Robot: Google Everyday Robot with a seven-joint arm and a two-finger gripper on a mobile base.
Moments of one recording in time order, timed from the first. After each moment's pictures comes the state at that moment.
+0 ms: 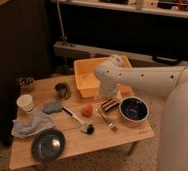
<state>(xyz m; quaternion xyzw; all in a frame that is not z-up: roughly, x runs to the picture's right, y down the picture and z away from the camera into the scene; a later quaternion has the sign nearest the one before) 0.086 0.055 0.789 -0.15 0.23 0.75 0.60</state>
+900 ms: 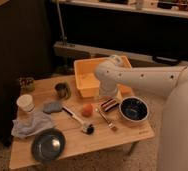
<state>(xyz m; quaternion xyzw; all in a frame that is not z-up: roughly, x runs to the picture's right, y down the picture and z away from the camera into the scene) 0.083 0.053 0.784 -0.13 0.23 0.74 0.62</state>
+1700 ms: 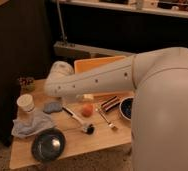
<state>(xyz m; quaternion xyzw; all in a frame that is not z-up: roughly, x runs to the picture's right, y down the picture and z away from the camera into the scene) -0.123 0.065 0.708 -0.13 0.12 0.51 0.84</state>
